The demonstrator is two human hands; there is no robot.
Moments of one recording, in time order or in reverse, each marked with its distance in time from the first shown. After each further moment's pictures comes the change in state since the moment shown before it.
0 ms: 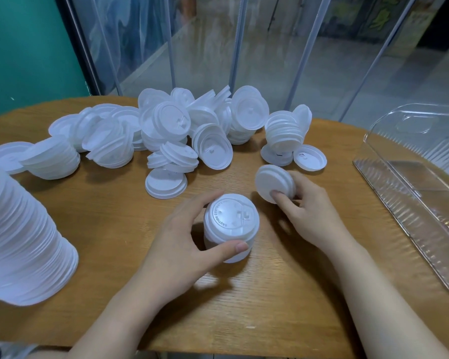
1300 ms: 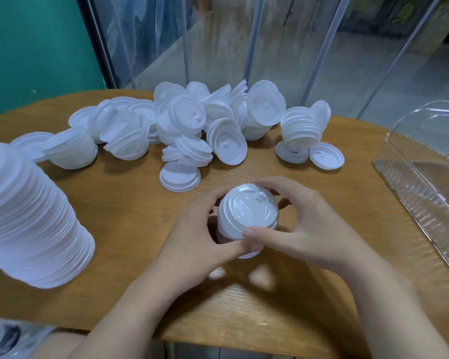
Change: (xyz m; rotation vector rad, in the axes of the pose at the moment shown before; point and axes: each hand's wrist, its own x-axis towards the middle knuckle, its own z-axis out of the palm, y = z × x) left_hand 0.003 0.000 0.003 -0.027 0.004 0.010; right_hand -0.029 -0.060 0.009 -0.065 -0.272 -0.290
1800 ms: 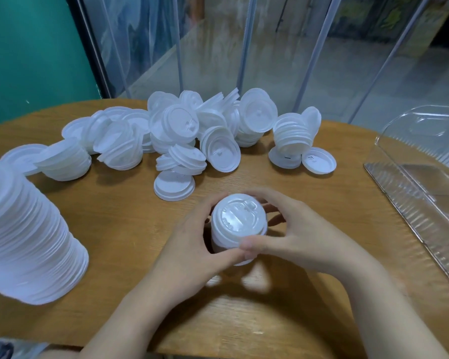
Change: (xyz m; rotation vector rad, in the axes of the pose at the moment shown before) left_hand 0.000 0.001 0.000 -0.014 -0.034 -0.025; right_hand 0.003 -0.002 -0.006 0.093 -0.154 0.167
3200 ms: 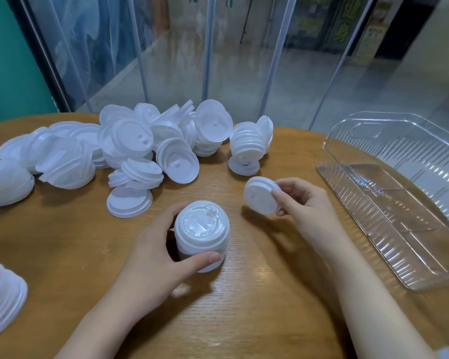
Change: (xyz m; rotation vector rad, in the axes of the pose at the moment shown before) left_hand 0.011 0.009 0.013 -0.056 -0.026 -0.052; right_hand -0.007 0.083 -0.051 0.338 0.595 0.082
